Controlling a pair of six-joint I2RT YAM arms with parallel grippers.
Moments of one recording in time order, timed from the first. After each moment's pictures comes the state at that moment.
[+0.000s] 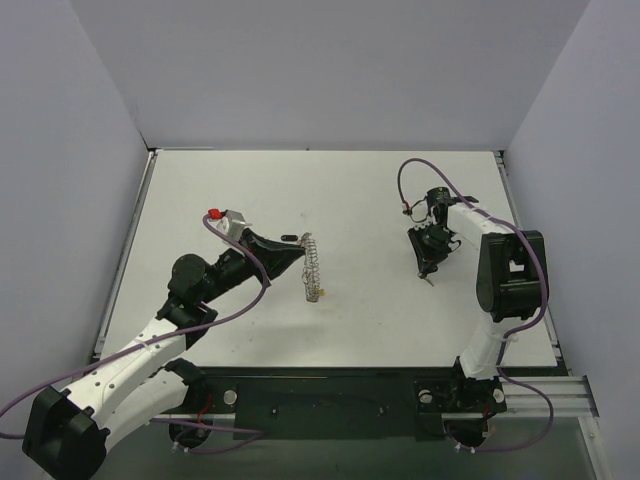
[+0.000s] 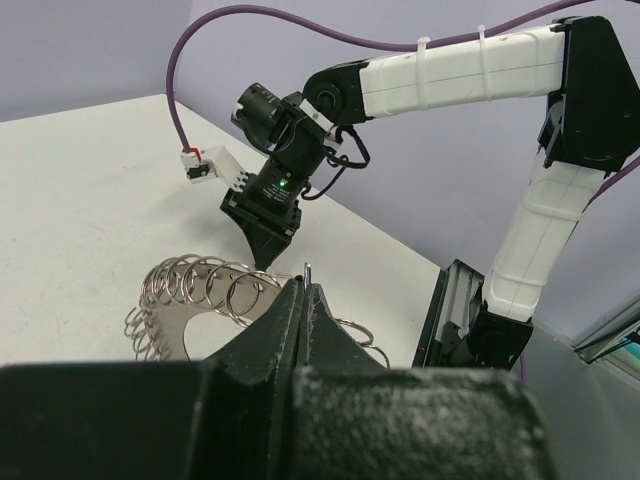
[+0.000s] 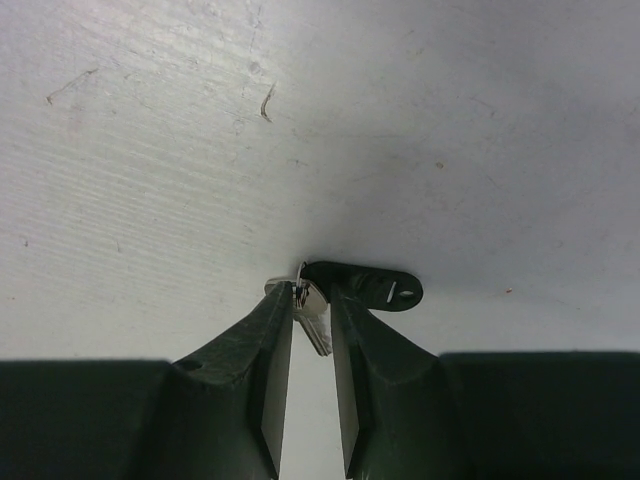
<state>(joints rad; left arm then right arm) -0.57 0.86 0.50 0.62 0.47 -0.56 0.10 1.85 1.20 -0.76 -0.11 -0.28</state>
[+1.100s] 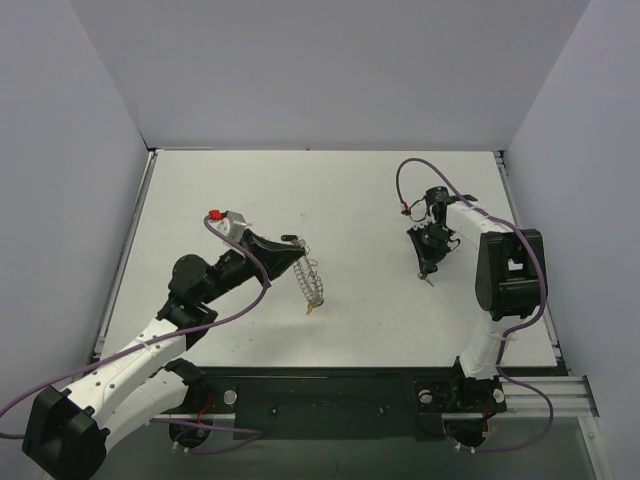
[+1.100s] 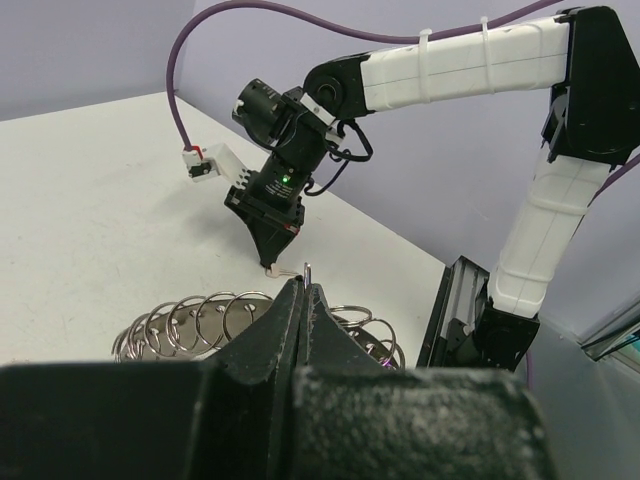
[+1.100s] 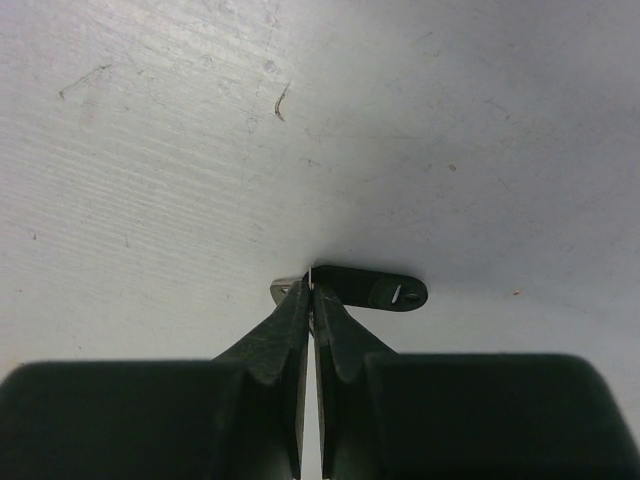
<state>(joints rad) -0.57 0.86 0.49 0.62 0.47 -0.55 0.11 1.86 1.21 -0.78 -0.11 -0.29</state>
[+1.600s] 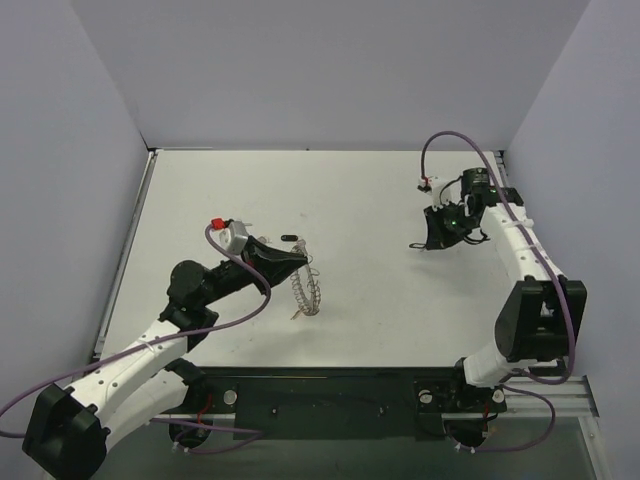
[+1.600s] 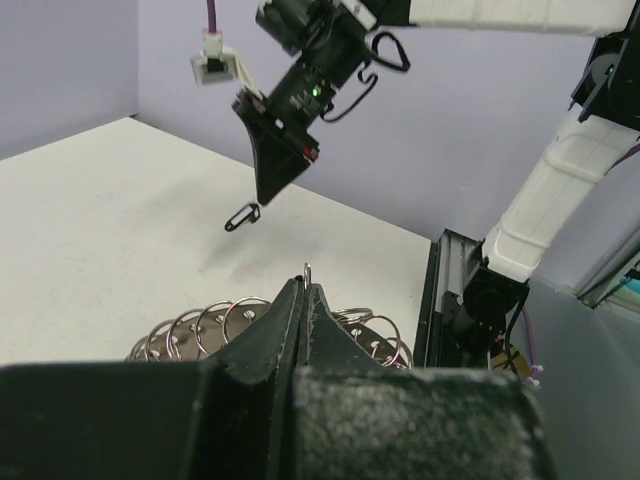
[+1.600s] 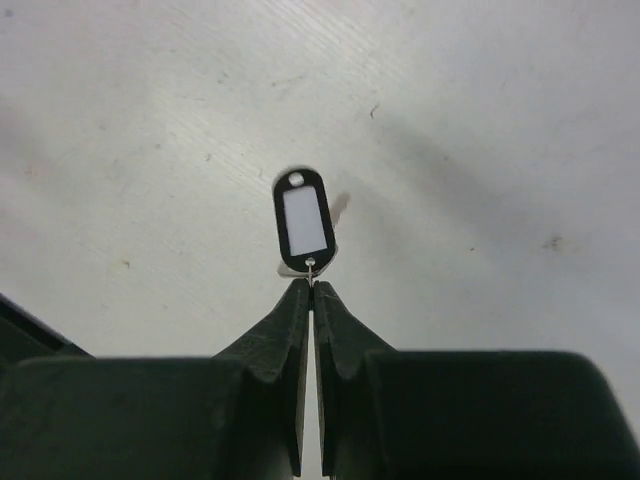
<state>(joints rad) -0.57 0.86 0.45 0.72 0.57 -0.50 0.01 1.58 1.22 -0.86 -0.38 -0.46</state>
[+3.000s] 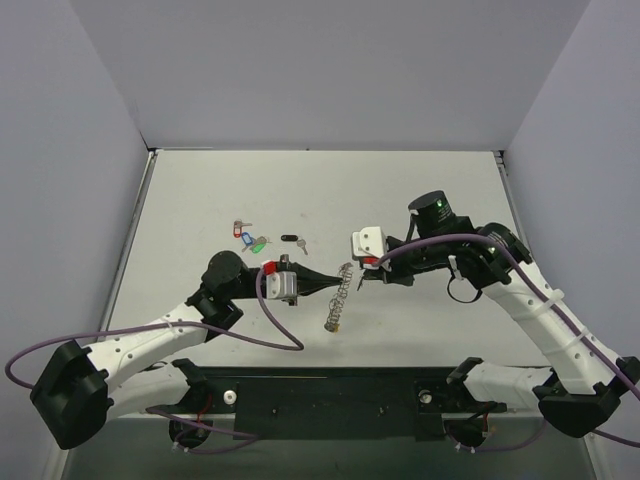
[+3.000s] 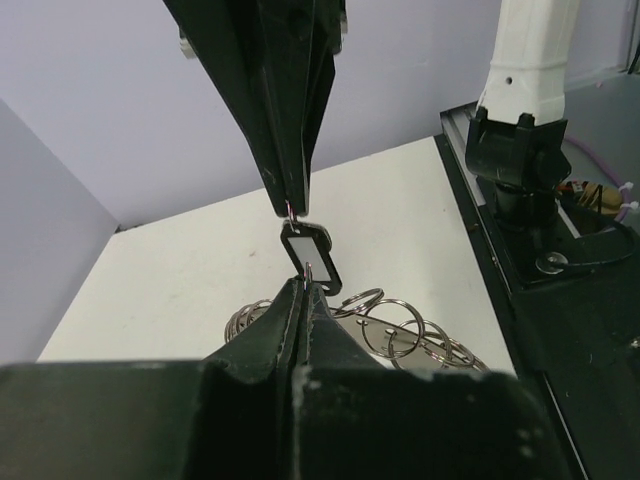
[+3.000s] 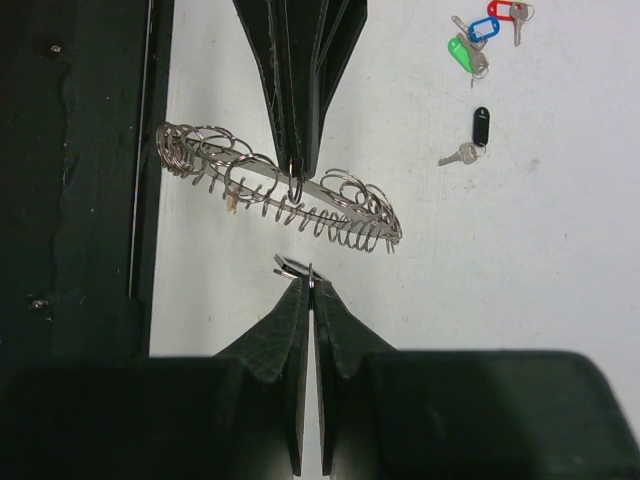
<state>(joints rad) -0.79 1.06 0.58 0.72 0.79 0.17 0.69 1.15 1.38 -1.05 -0.57 -0.85</state>
